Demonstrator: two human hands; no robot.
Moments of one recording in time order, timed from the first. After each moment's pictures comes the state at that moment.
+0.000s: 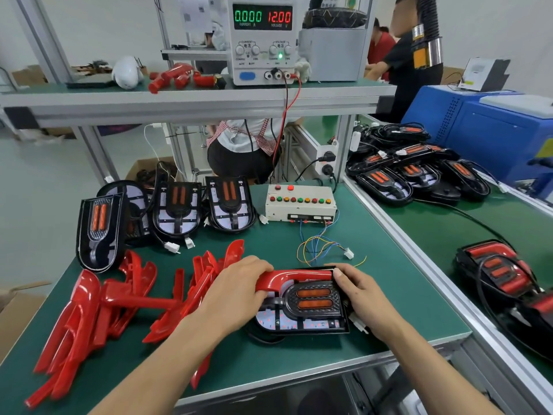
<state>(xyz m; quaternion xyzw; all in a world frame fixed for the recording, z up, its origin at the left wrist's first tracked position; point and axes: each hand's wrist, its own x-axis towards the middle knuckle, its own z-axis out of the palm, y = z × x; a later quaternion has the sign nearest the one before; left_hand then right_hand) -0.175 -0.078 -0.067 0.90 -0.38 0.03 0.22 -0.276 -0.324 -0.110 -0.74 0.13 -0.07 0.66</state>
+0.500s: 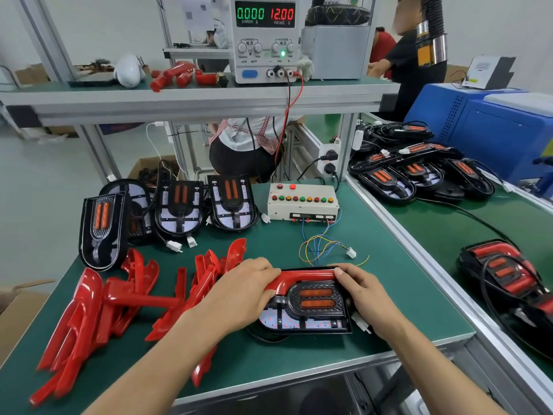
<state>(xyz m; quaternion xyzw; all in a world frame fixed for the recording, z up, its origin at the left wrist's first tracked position) -0.174 -0.080 -0.065 0.88 -0.45 0.01 0.13 -0.275 -0.323 -0.108 -0.74 0.16 -0.07 0.65</state>
